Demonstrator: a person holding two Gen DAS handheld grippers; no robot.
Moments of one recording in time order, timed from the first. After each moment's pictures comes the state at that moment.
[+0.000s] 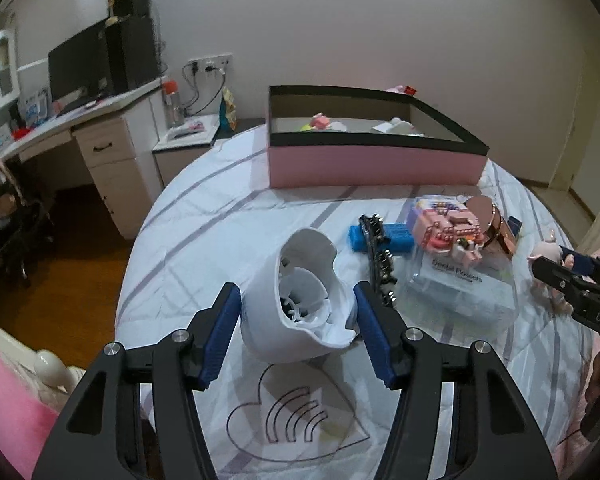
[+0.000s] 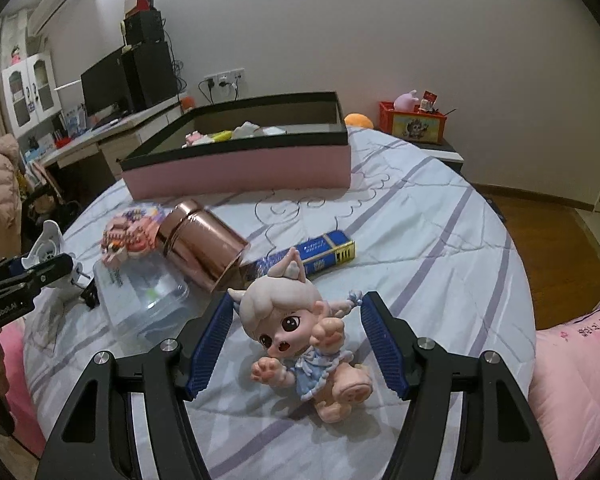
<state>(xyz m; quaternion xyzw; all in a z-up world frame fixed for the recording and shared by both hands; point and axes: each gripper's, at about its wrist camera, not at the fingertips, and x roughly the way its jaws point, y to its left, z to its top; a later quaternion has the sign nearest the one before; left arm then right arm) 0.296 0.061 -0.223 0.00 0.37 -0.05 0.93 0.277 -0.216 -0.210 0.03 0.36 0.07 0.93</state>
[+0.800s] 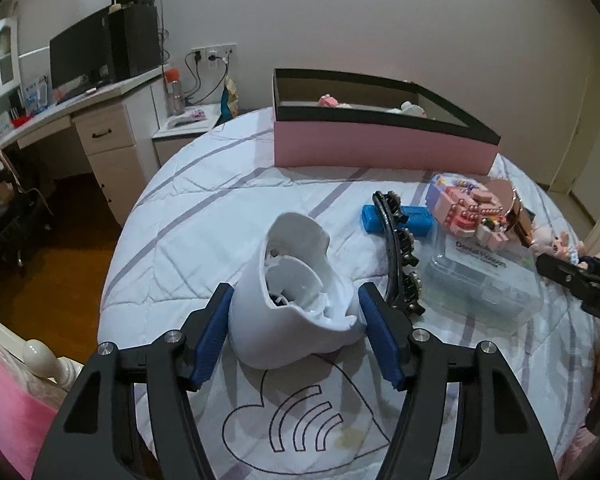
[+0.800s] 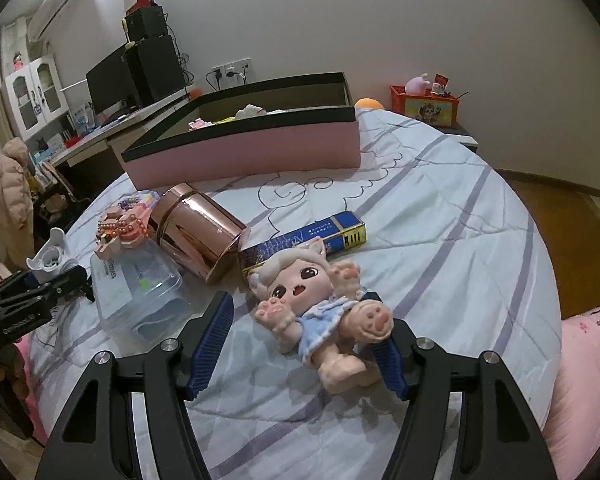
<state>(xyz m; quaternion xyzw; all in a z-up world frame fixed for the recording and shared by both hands) 0.301 0.063 -0.242 -0.01 0.37 -0.05 0.93 0.289 -0.222 -0.225 0.05 0.38 0.10 0.92</state>
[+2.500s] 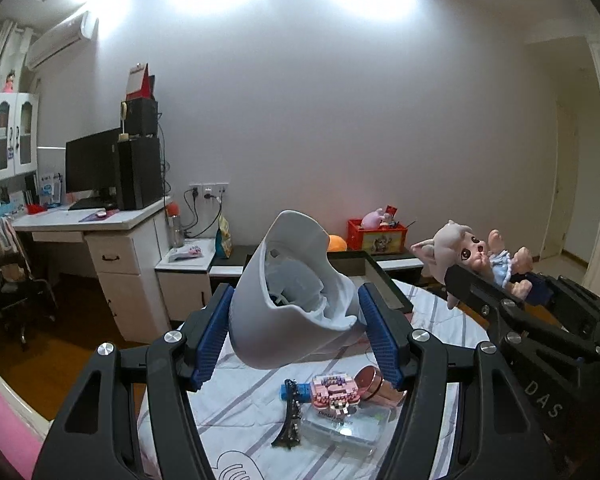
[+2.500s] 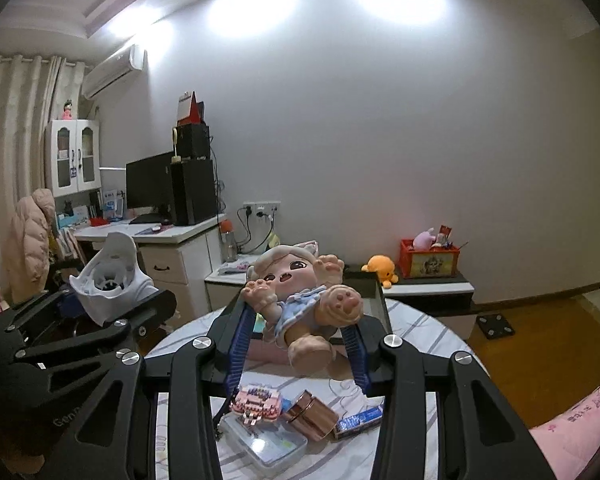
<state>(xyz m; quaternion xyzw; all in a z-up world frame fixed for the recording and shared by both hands) 0.233 0.006 -0.076 0.01 0.15 -0.06 0.99 0.221 -0.157 -0.064 0.01 0.13 0.09 0.99</state>
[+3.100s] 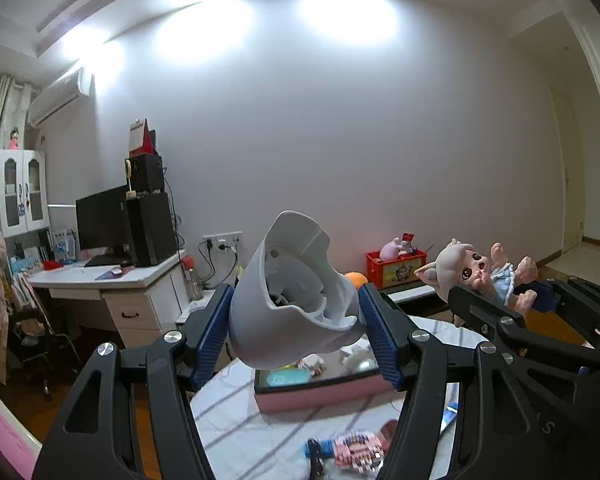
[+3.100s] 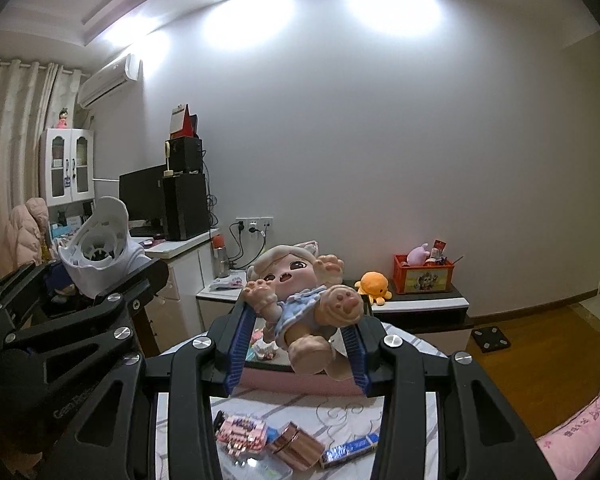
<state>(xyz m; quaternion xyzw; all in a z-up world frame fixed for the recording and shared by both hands) 0.256 -0.011 -0.051 0.07 0.07 -0.03 0.99 0.245 -0.164 -0.053 0.01 0.10 0.08 0.99</state>
